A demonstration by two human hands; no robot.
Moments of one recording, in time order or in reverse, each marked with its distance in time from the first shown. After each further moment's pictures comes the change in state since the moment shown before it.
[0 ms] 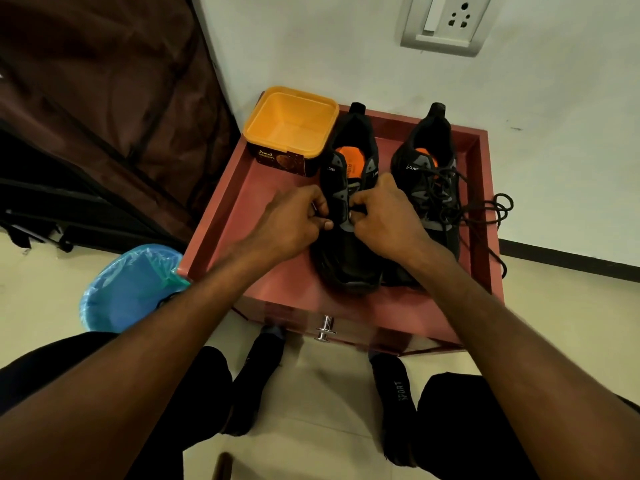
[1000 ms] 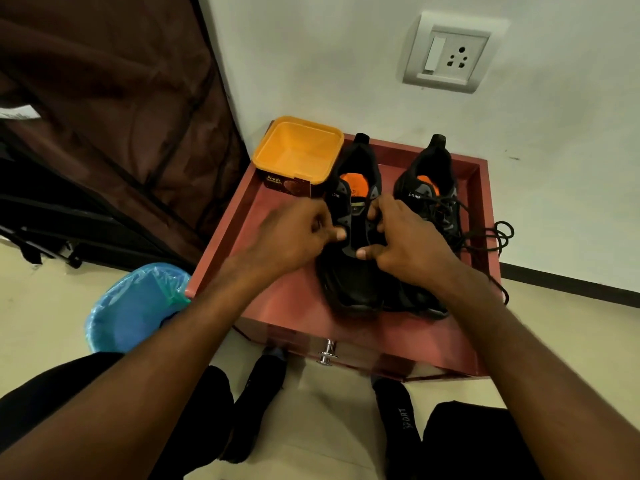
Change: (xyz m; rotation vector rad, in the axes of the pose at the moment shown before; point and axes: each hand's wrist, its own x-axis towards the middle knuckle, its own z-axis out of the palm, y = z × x) left_hand 0.008 0.004 -0.019 0.138 0.029 0.077; right_hand -0.009 0.013 -0.032 0.011 -0.096 -0.028
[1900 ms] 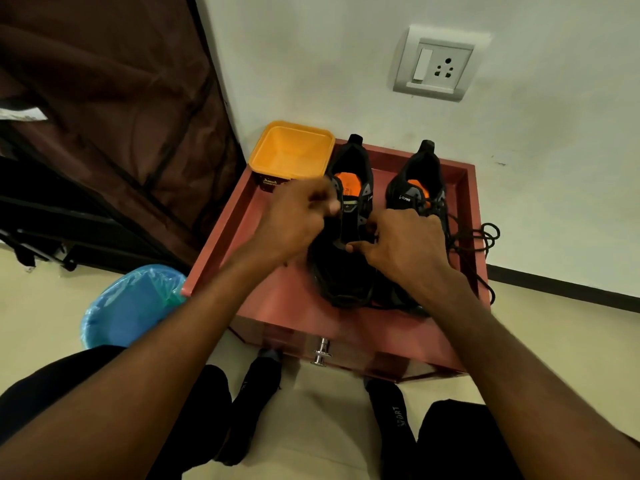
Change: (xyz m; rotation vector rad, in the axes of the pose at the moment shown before) left_hand -0.001 0.031 -0.013 -0.273 0.152 0.093; right_hand -0.011 -0.017 -0.004 -0.345 0.181 0.083
